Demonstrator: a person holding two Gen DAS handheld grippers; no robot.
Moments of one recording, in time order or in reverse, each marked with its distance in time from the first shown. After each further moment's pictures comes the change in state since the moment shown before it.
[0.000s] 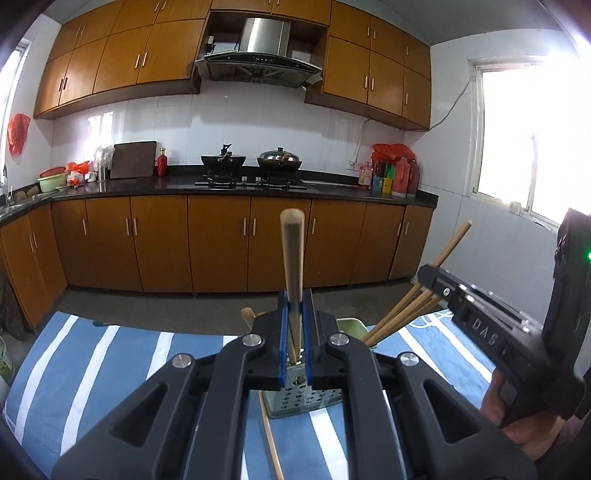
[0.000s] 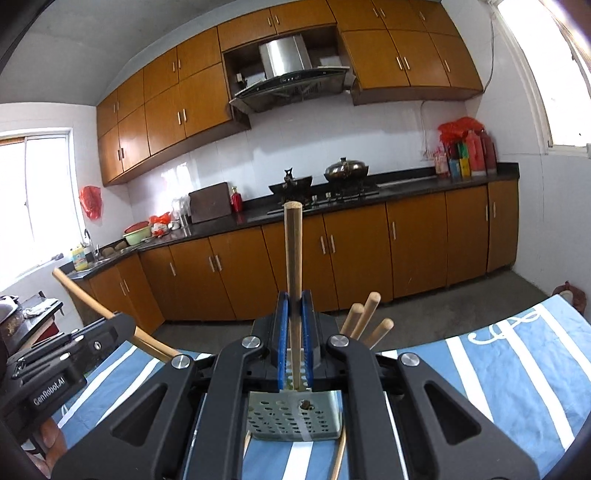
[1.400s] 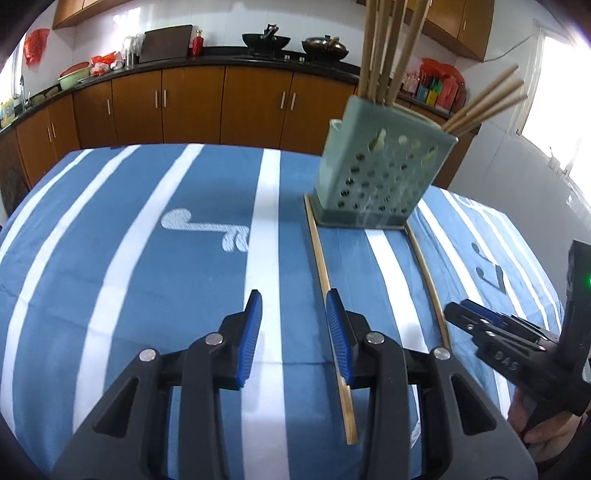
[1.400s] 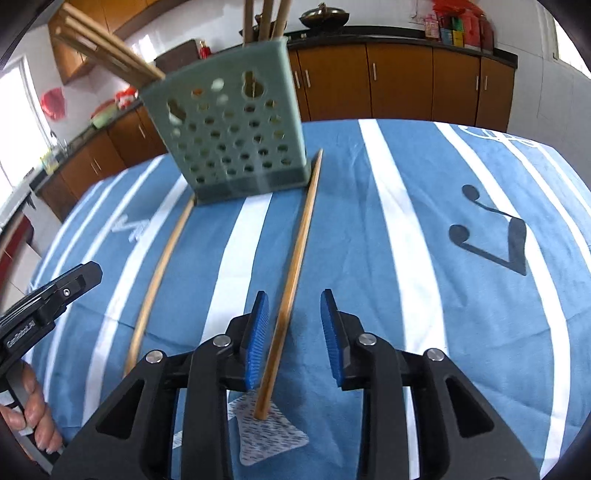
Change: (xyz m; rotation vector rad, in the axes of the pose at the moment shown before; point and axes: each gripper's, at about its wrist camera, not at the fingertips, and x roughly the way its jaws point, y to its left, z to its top) left arm 0.016 0.044 -0.177 -0.140 0.418 0.092; right arm 0.019 -0.016 -0.179 0.021 0.592 -0.104
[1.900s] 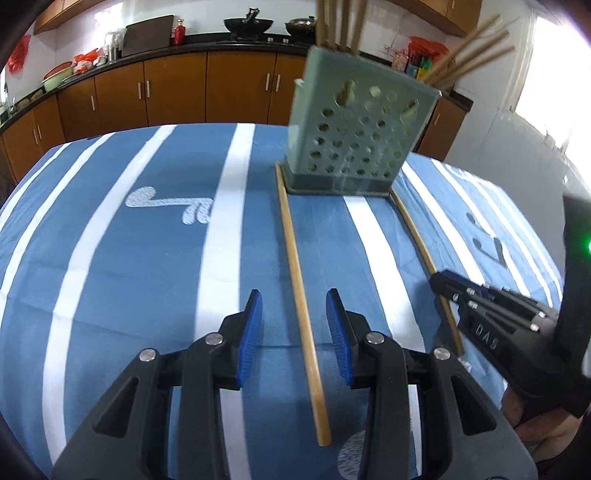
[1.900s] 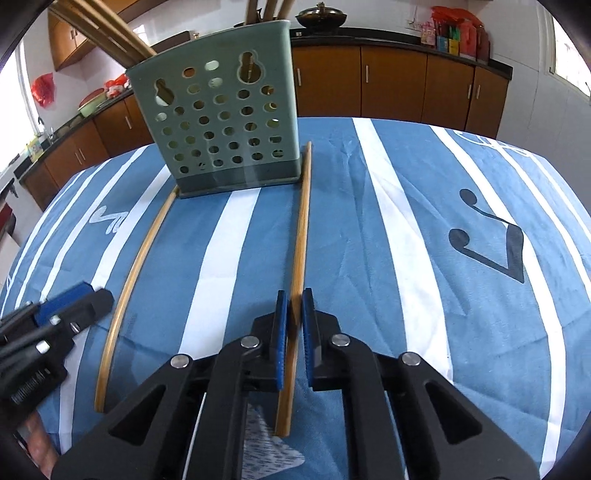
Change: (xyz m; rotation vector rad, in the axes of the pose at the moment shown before) left arm 0.026 -0.030 -0.011 0.056 0.072 -0.007; right arm 0.011 0.003 -0.003 -0.025 -0.007 -0.079
